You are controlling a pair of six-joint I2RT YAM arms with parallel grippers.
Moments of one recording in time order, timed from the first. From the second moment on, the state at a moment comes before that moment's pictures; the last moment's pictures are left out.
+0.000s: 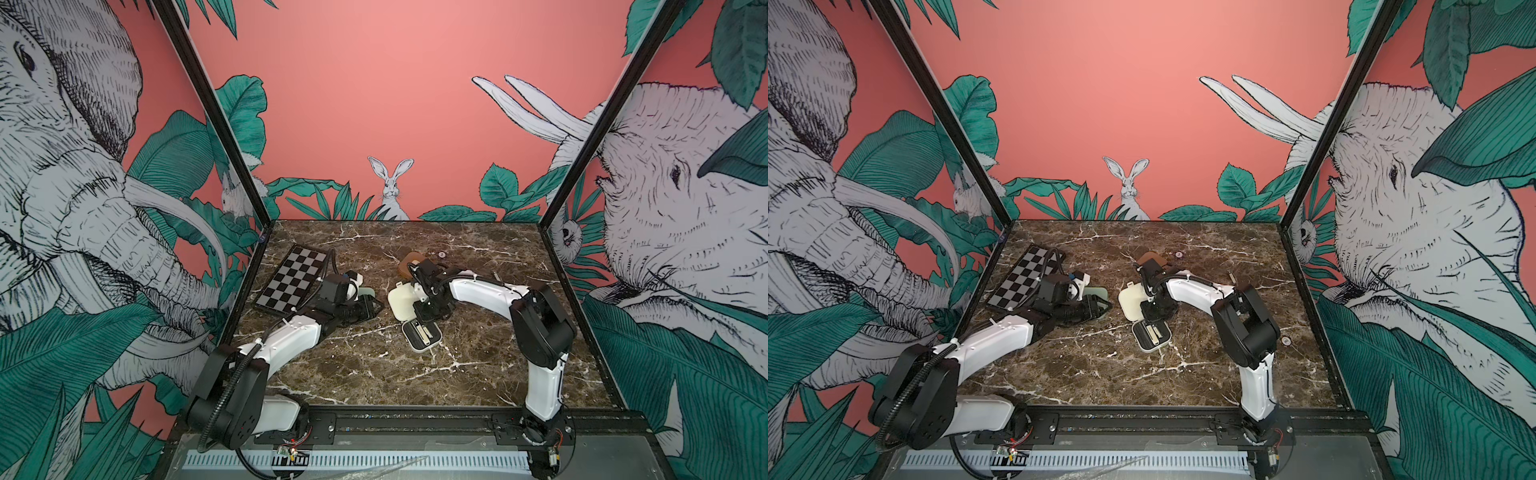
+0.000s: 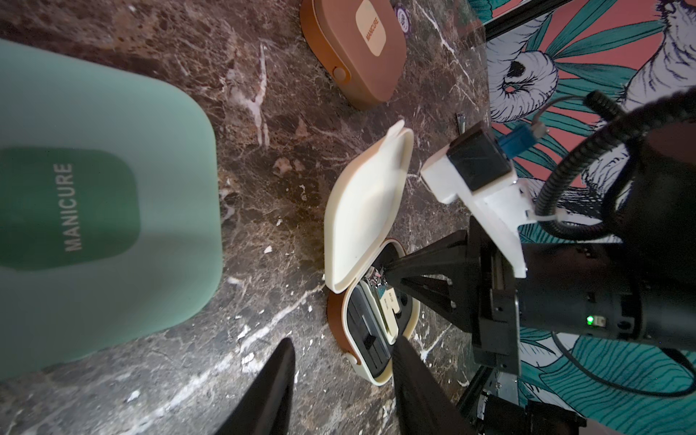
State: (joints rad) left arm -0.44 1.33 0.64 -0.03 0.48 -0.70; right arm 0.67 1.95 1.37 -0.81 -0.19 0.24
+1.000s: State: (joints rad) left arm -0.44 1.34 0.66 -0.02 0.51 -0.70; right arm 0.06 2.00 1.60 -0.90 0.12 0.22
